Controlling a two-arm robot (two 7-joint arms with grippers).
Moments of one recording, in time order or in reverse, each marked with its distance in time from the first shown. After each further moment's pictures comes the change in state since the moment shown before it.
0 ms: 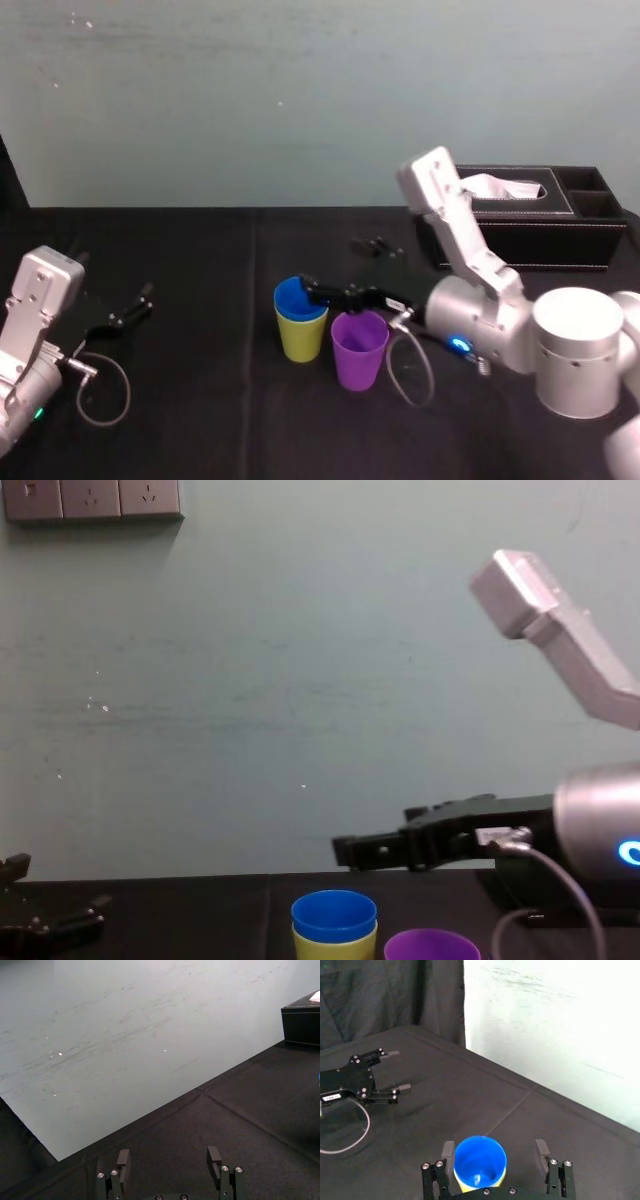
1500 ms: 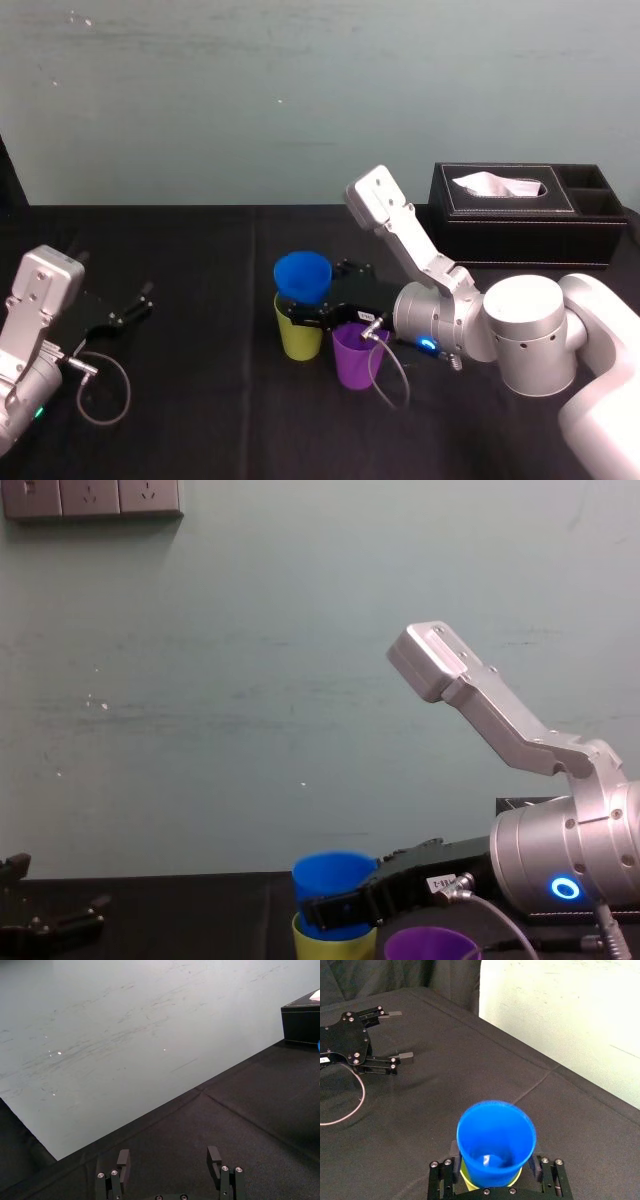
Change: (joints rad) left arm 0.000 0.000 0.000 0.000 0.000 0.000 0.000; right arm 0.122 -0.035 -0.107 0.180 -0.063 0.009 0.063
